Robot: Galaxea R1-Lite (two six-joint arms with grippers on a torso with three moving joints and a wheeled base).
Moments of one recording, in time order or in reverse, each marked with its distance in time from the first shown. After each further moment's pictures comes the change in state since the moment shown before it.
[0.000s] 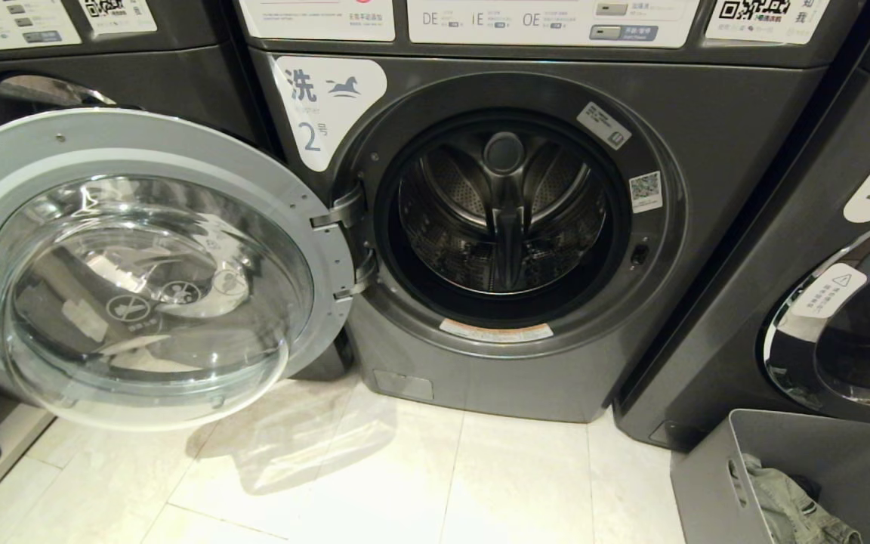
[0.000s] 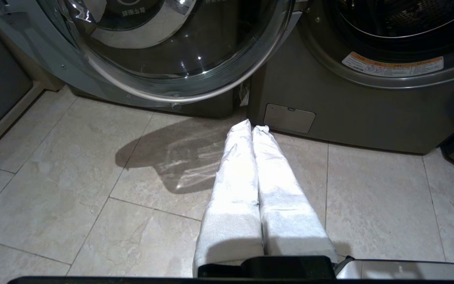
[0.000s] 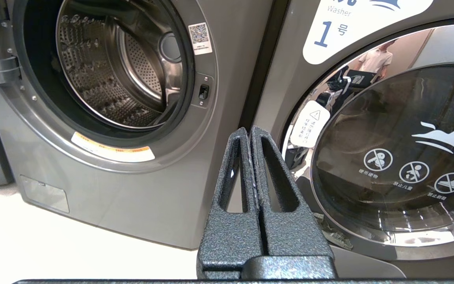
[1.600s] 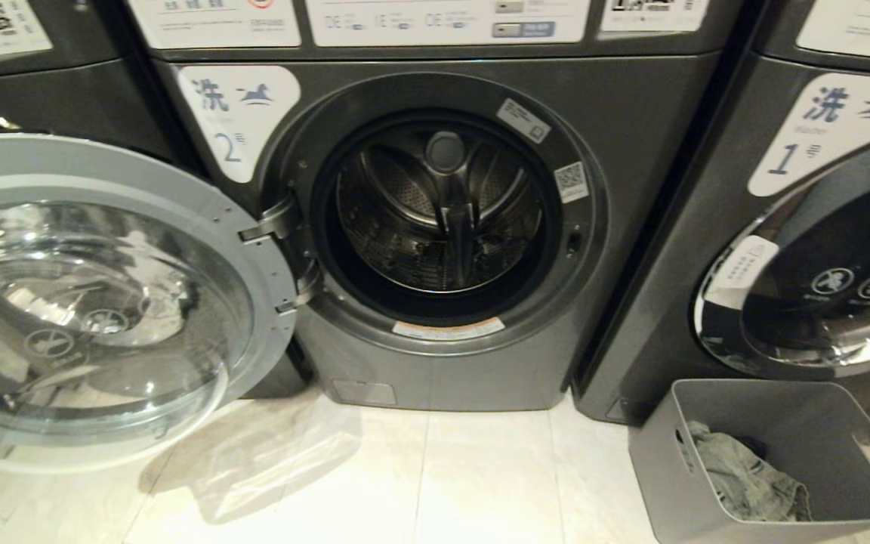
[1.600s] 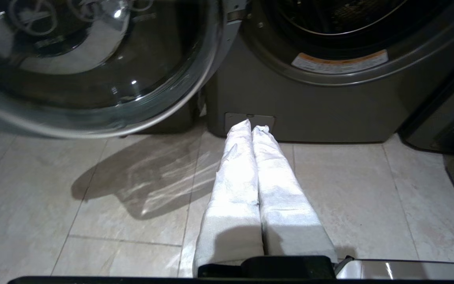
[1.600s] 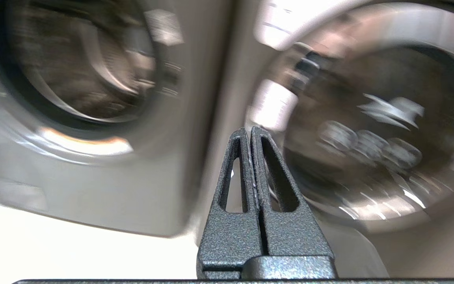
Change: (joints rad) left arm 0.000 0.000 0.000 -0.001 0.000 0.000; right arm 0.000 0.000 0.000 0.000 0.000 0.003
